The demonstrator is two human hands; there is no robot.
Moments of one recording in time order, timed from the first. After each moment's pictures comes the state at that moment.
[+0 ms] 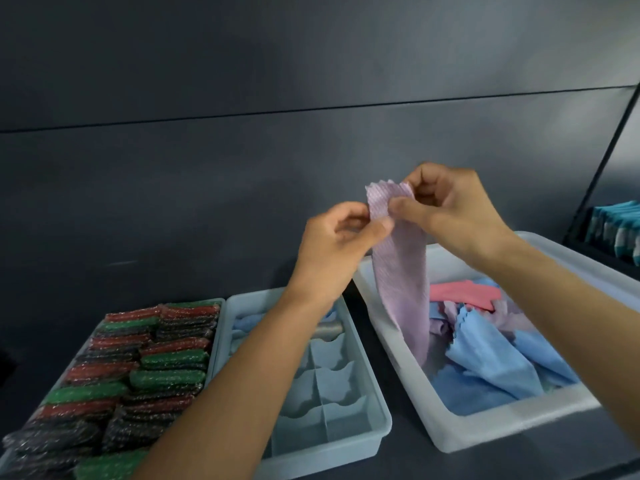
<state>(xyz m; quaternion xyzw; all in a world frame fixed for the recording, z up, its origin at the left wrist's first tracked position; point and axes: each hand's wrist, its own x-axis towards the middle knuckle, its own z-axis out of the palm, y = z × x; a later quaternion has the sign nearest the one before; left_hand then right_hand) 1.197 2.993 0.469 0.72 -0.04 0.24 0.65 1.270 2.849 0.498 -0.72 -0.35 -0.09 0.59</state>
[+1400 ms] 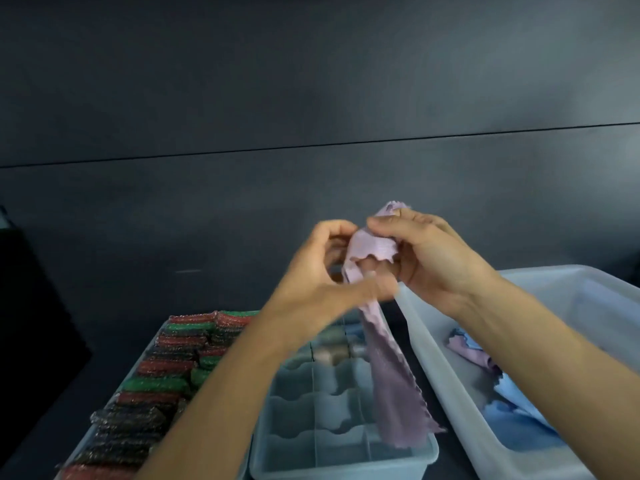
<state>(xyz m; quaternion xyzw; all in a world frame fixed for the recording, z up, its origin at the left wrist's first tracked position) 1.124 3.051 0.487 0.78 -0.04 0.20 0.59 1.215 2.920 0.510 -0.53 -0.28 0.22 0.77</state>
